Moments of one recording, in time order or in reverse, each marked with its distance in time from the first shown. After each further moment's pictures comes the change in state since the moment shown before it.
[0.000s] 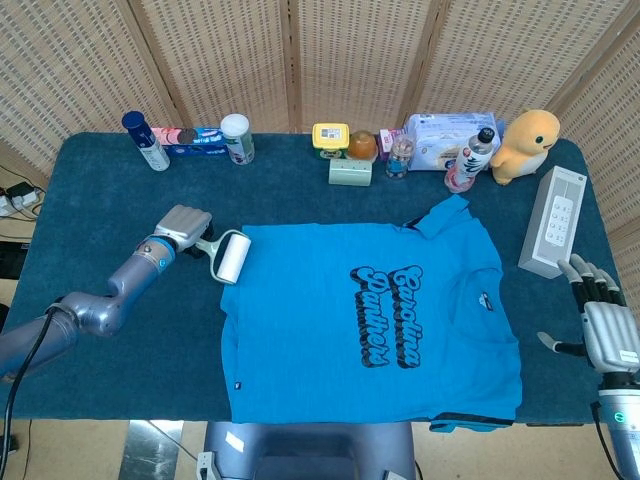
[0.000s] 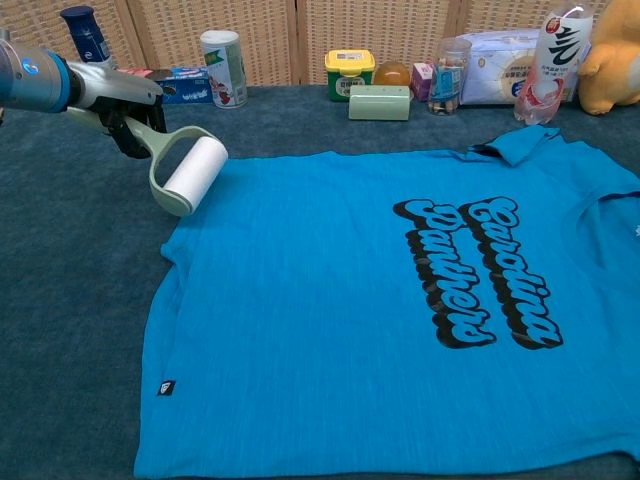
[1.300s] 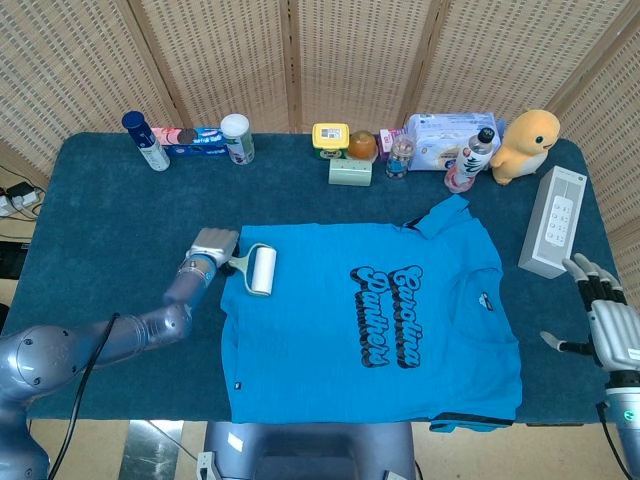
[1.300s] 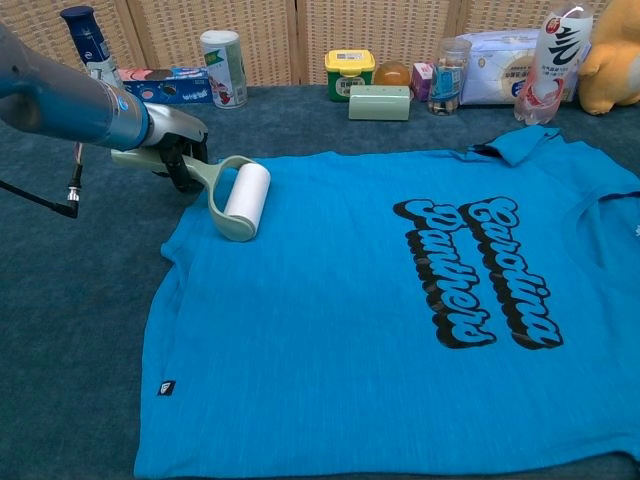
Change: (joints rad) left arm -0.283 -0.142 0.181 -0.083 -0.817 0.125 0.362; right arm 0.005 0.028 -0.003 0.013 -0.002 -0.025 0.108
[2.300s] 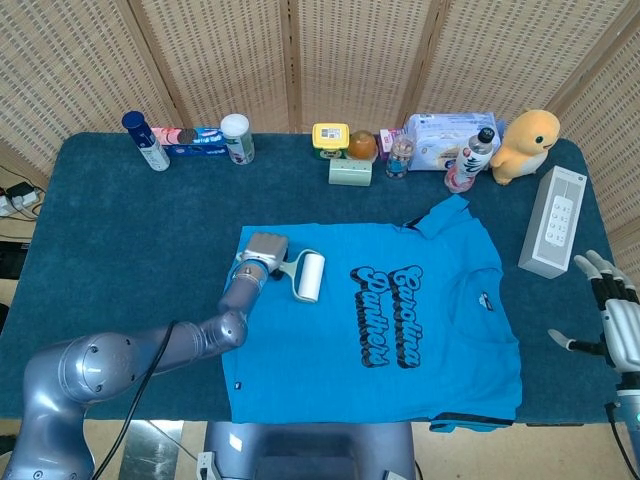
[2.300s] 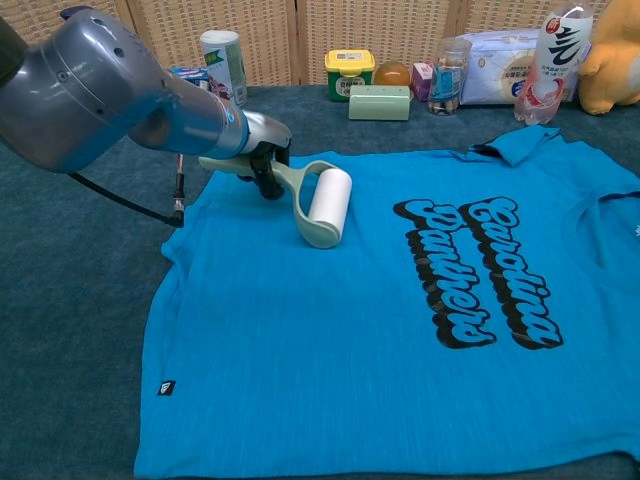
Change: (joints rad) left arm -0.132 -0.181 -0.117 0.112 -0.153 0.056 0.177; right arm -0.013 0.031 0.006 -0.008 -0.007 0.024 0.065
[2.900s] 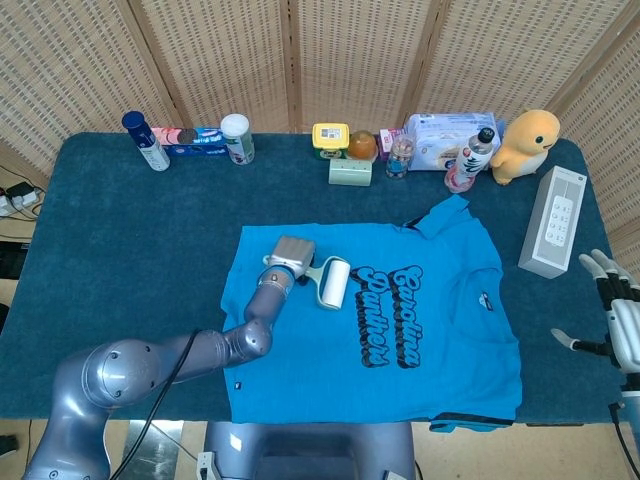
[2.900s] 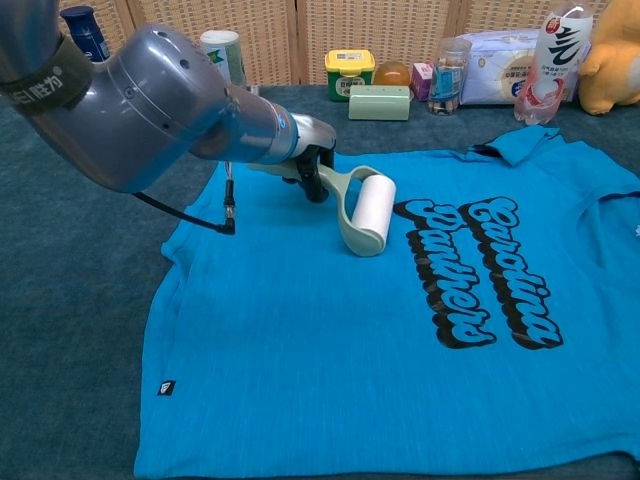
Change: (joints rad) left arm -0.029 -0.084 -0.119 0.048 0.022 0.035 0.058; right arm -0.006 0.011 0.001 -0.001 -0.005 0.009 0.026
